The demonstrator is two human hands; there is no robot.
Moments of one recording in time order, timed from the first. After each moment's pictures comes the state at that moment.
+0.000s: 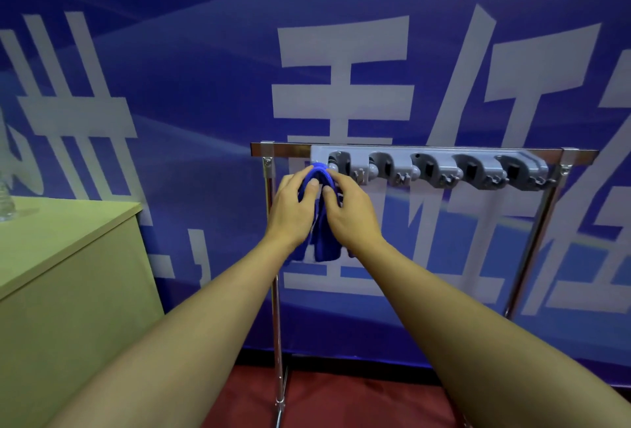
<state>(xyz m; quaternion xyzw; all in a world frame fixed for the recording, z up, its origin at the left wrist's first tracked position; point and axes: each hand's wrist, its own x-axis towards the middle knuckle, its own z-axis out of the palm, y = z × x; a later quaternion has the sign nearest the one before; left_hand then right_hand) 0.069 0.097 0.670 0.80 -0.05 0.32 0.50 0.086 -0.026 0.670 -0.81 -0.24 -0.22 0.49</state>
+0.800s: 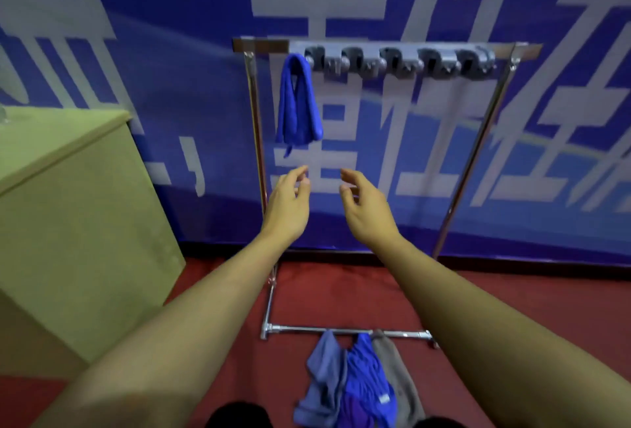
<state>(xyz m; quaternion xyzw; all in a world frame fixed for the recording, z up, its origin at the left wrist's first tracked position) -0.087 0.040 0.533 0.83 0.03 0.21 0.51 -0.074 -0.124 0.538 -0.86 -0.16 -0.13 0.47</state>
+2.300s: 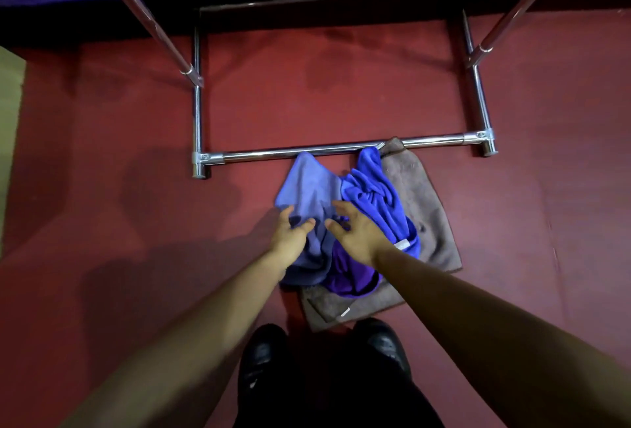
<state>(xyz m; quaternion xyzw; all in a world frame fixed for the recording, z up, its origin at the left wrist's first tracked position) -0.105 -0.024 -0.072 0.72 0.37 -0.29 0.52 -0.092 -0.183 -0.059 -0.84 0.06 0.35 0.42</state>
